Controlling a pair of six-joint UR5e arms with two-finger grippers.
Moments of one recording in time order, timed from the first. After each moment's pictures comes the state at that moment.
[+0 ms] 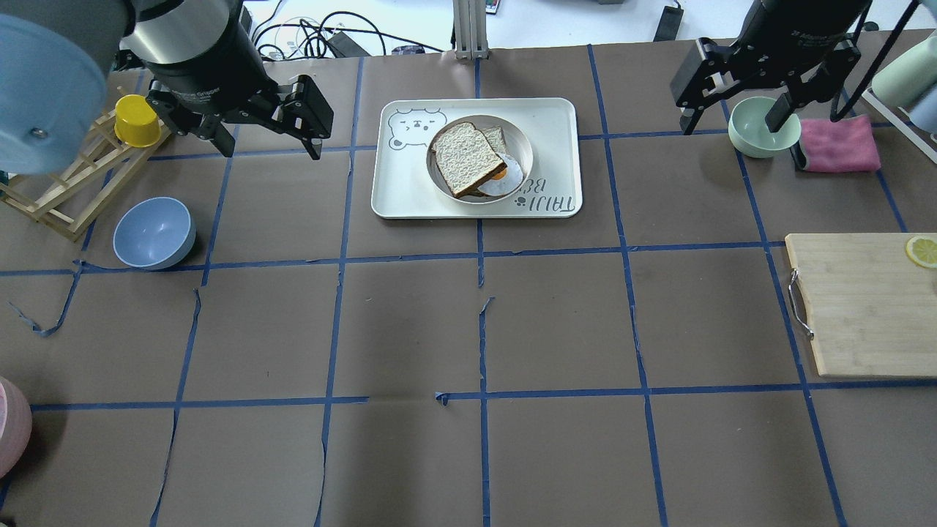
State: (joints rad) left arm -1.67 -1.57 -1.50 -1.54 1.60 -0.03; right arm 1.49 -1.52 1.43 -1.46 -1.52 -0.11
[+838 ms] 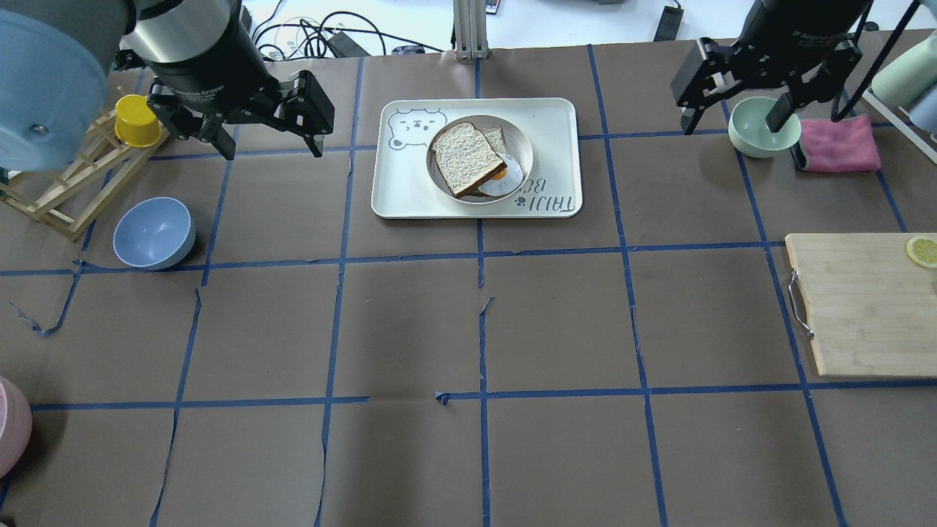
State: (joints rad) left arm -1.67 -1.57 -1.49 -1.55 1.60 -0.09; right arm 1.49 -1.52 1.43 -1.46 -1.53 -0.11
